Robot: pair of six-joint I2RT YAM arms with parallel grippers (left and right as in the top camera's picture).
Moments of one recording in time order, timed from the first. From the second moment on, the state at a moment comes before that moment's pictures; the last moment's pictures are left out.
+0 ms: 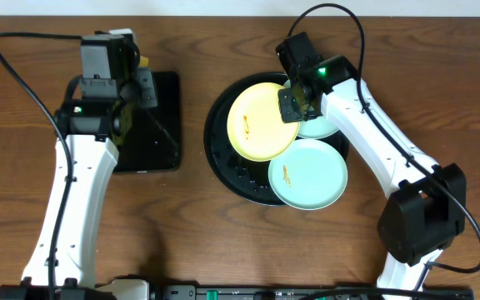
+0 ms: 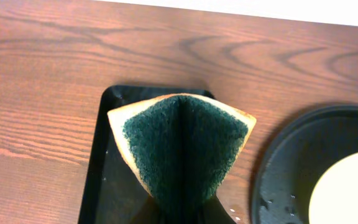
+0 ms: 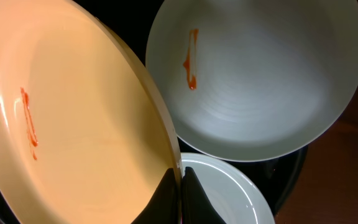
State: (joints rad) left arm -0.04 1.44 1.35 -0.68 -0.09 -0.12; right arm 0.47 1.95 1.73 -1.05 0.11 0.32
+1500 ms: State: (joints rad) left arm -0.09 1.57 1.18 -0.44 -0.37 -0.14; right arm 0.47 1.95 1.71 -1.03 0.11 0.32
